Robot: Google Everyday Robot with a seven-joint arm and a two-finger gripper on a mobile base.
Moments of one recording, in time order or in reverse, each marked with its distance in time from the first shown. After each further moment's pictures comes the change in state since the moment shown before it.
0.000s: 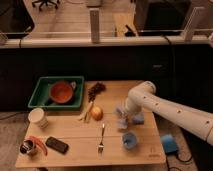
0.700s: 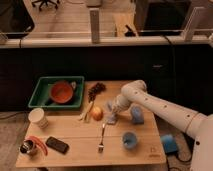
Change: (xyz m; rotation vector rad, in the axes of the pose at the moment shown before) arm 0.002 -0.077 0.054 0.148 -0.068 -0.096
